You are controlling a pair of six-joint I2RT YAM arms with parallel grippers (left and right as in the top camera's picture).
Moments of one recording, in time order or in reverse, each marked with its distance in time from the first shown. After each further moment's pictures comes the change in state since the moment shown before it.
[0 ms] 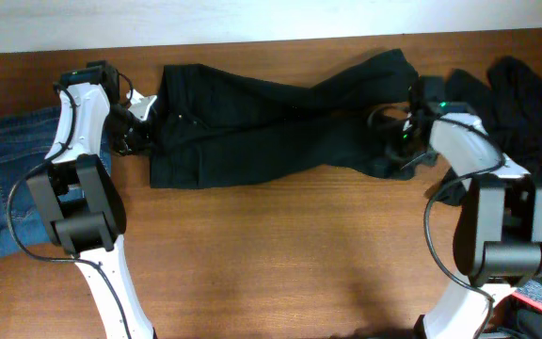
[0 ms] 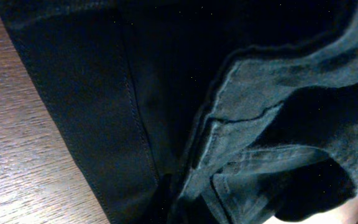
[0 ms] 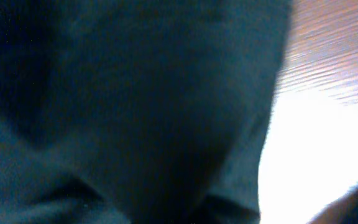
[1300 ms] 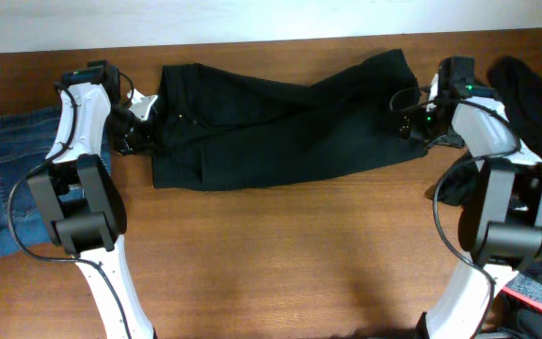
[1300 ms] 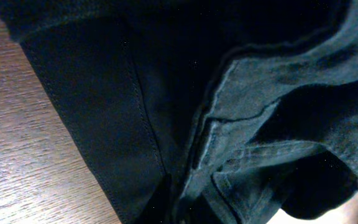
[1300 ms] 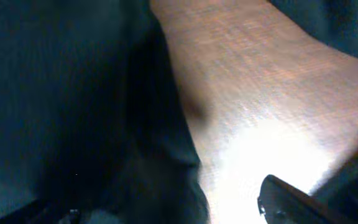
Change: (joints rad) left arm -0.003 0.000 0.000 0.005 0.000 0.000; right arm -0.100 0.128 0.166 0.044 -0.002 -0.210
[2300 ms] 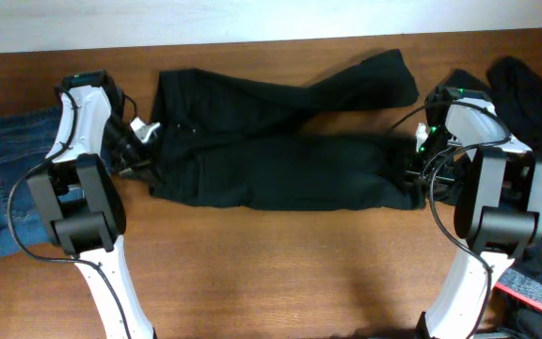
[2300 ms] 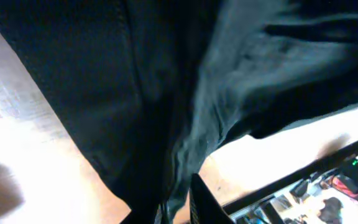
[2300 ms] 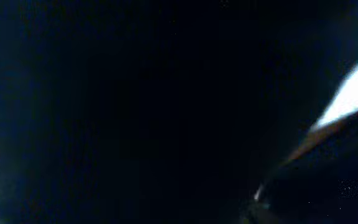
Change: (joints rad) left arm 0.003 -0.005 -0.064 -0.299 -0.065 -0.029; right arm -0.004 0.087 0.012 -0.526 -0.066 0.002
